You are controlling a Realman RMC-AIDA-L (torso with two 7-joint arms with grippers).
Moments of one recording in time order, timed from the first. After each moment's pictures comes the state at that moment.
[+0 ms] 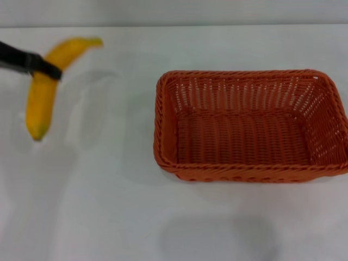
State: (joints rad) left arm -1.17 -1.90 2.85 -0.72 0.35 1.46 -2.04; right arm 0.46 1.90 -0.36 -0.77 -1.97 -1.32 1.95
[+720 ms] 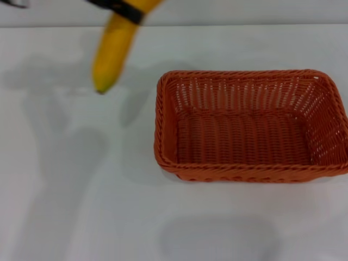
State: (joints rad) left arm -1.42 -1.90 2.85 -0.73 0.22 1.74 -1.86; right arm 0.48 1.90 -0.36 -0.77 -1.93 -1.32 1.90
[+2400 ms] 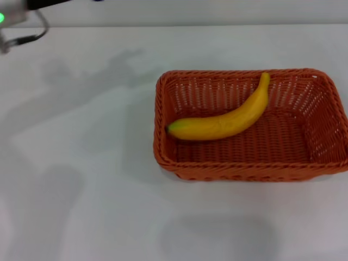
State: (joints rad) left arm -1.05 -2.07 2.85 -0.80 -0.57 1.70 -1.47; right arm 0.39 1.94 -0.36 -0.61 -1.62 -1.33 1.45
